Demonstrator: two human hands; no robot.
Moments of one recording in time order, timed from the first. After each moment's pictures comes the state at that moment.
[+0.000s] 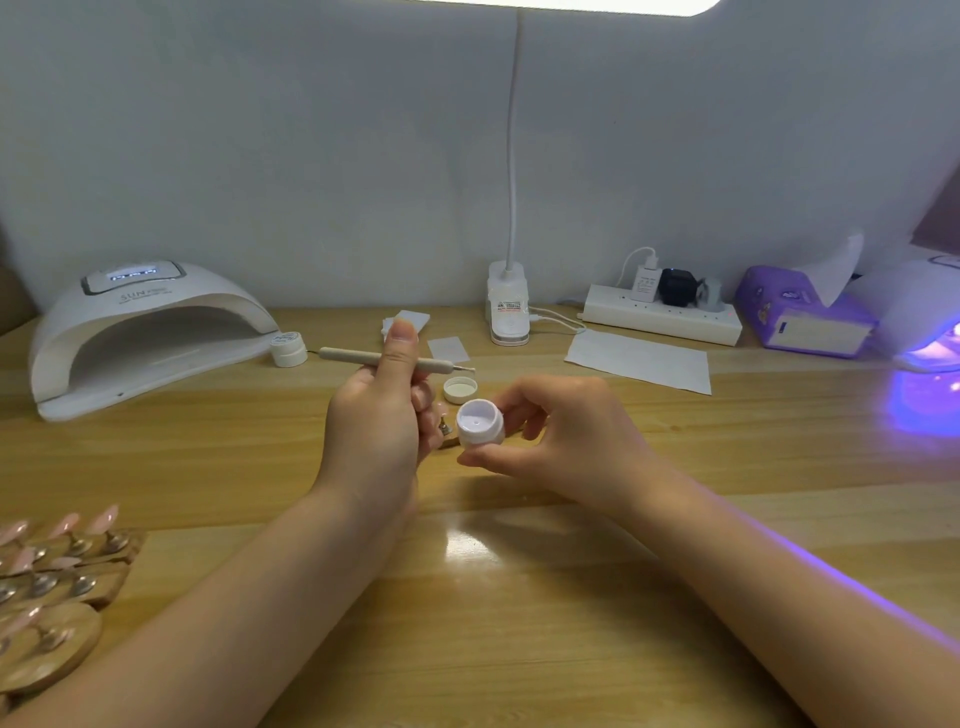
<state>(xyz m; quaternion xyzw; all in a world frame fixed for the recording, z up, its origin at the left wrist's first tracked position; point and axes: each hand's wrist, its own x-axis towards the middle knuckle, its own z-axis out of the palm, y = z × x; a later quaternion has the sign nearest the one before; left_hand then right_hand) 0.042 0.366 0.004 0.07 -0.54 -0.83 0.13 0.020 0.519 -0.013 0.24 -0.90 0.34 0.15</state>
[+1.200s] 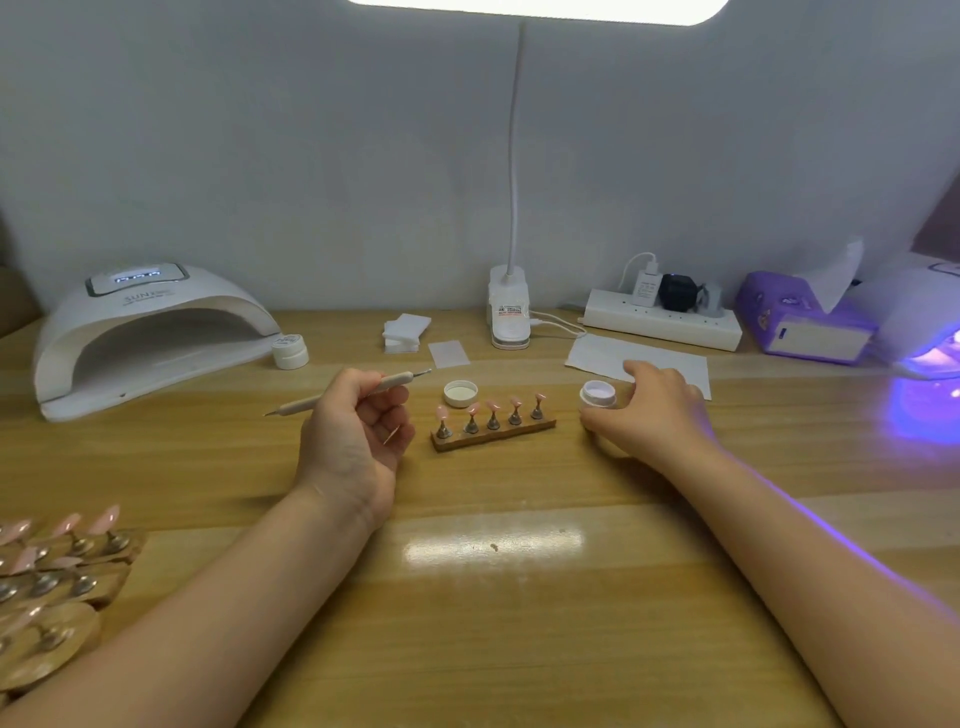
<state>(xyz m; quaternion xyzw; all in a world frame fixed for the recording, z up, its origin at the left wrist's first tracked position) 0.016 0.341 -0.020 0.15 -0.43 -0.88 0.11 -0.029 0.581 -0.028 -0.09 -0.97 0.23 0.07</state>
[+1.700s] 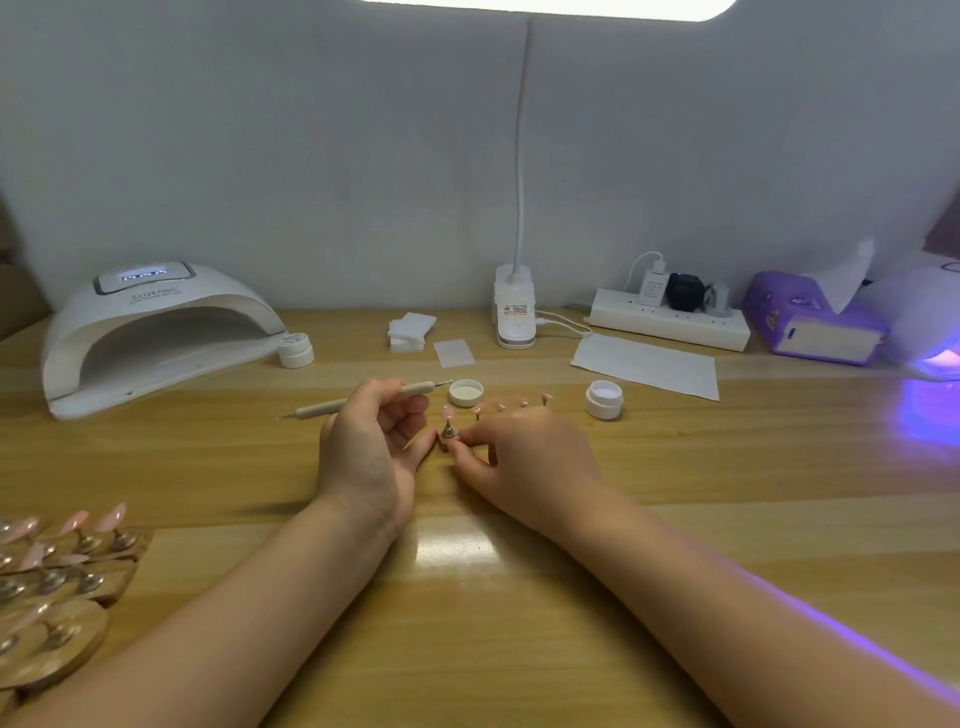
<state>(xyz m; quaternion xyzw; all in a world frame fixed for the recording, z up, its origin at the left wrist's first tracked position) 0.019 0.351 -0.025 0.14 -0.41 -0.89 0.11 0.013 0.483 -0.035 0.21 -0.95 0.16 0.15</state>
